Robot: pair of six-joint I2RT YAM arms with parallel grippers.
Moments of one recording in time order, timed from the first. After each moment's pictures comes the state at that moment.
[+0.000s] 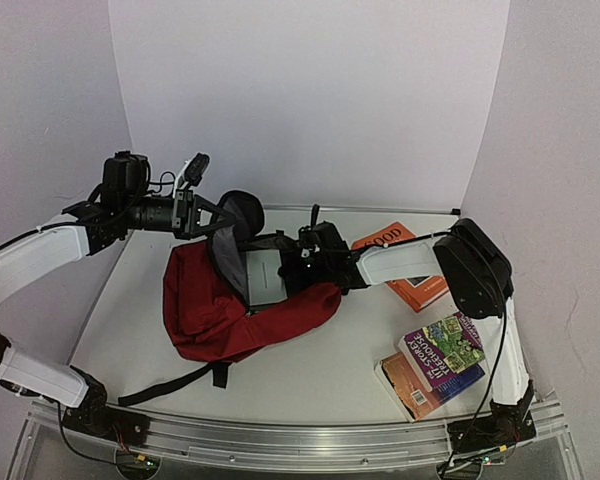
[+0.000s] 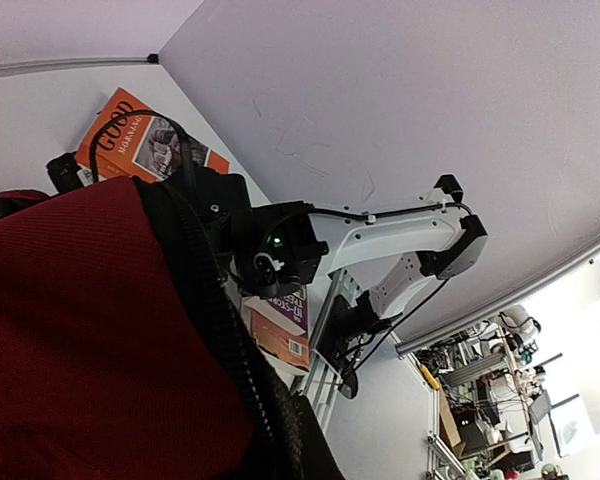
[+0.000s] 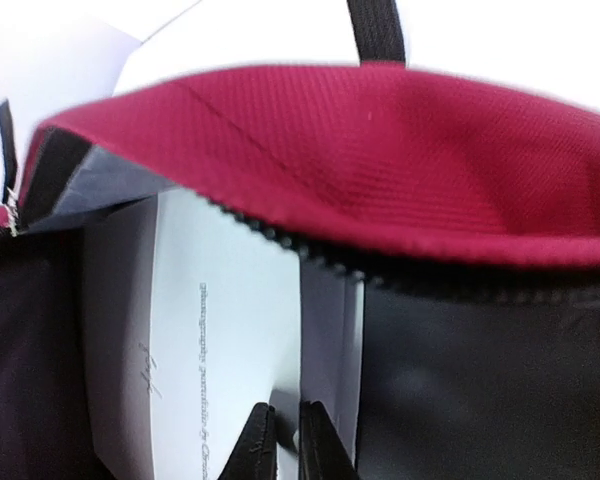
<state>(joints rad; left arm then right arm) -0.46 1.28 1.08 -0.11 0.95 -0.56 0.80 2.26 1.54 0.11 -0.06 0.81</state>
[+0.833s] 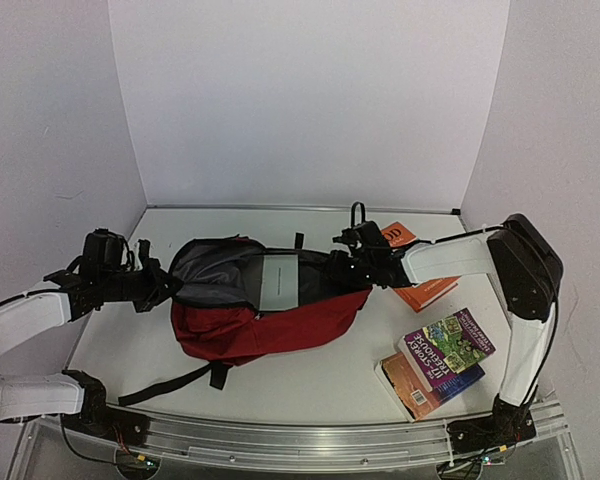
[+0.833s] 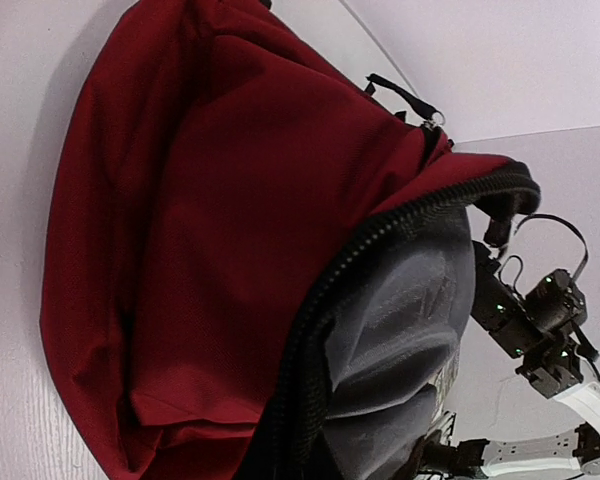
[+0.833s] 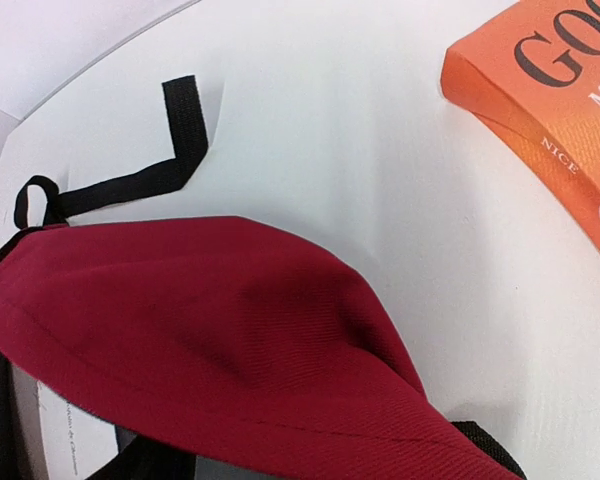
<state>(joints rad) -0.31 0.96 0.56 -0.22 0.41 -0.88 0.71 1.98 1.22 0.01 0.19 0.76</state>
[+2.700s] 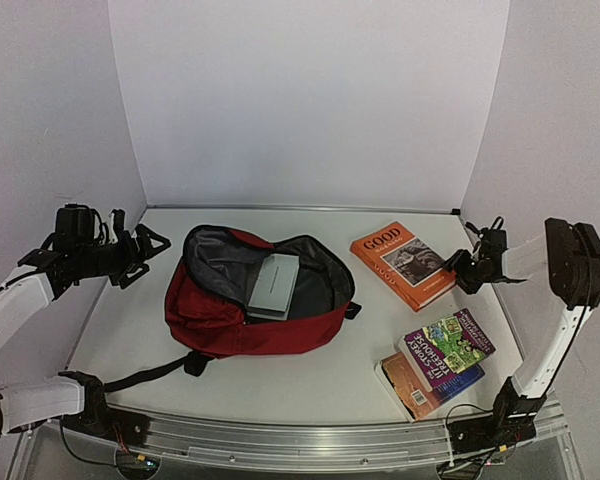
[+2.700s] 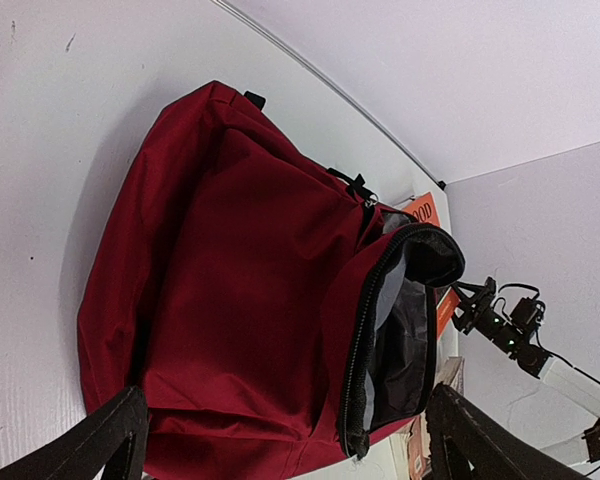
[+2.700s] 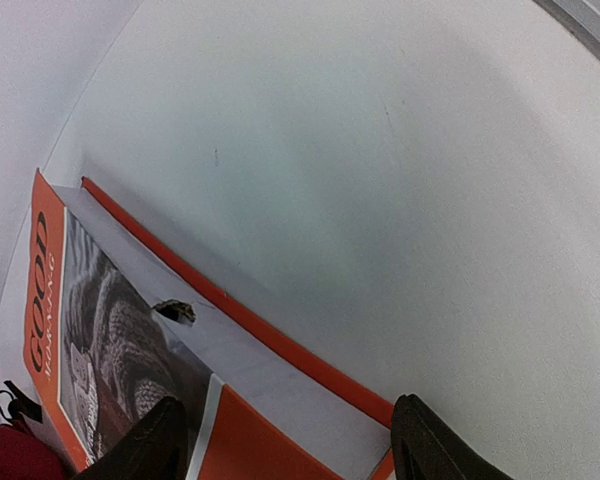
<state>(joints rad) -0.13 0.94 0.74 -0.38 0.47 -0.70 -0.11 1.84 0.89 0.14 -0.23 0.67</state>
